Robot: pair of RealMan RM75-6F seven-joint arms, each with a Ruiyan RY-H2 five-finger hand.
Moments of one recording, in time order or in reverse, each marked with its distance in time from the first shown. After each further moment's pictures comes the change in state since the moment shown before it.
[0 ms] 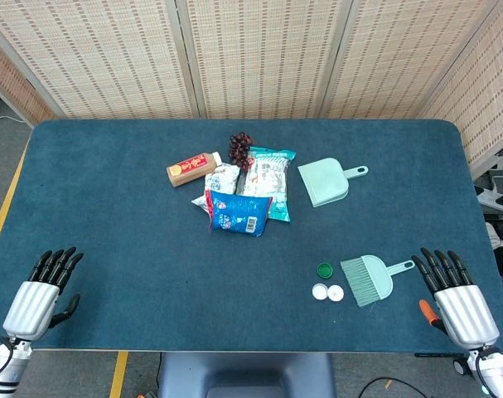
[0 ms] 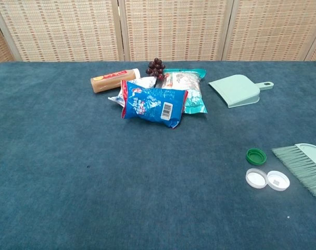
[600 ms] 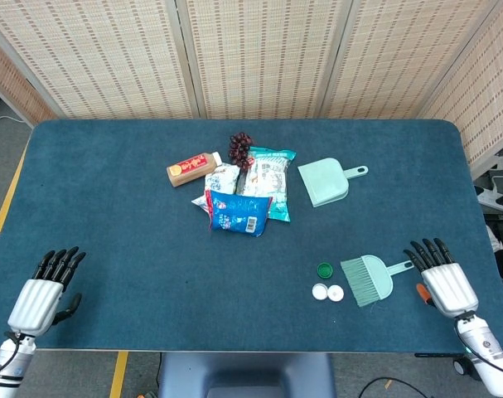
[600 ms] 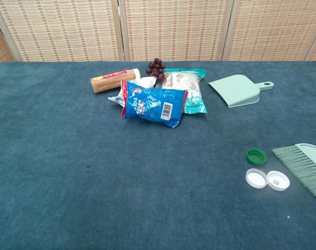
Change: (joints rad) left arm -0.016 -0.017 -0.008 0.019 -0.048 -0.066 0.018; right arm 0.142 -0.227 0.043 0.476 0.071 -0.237 0.155
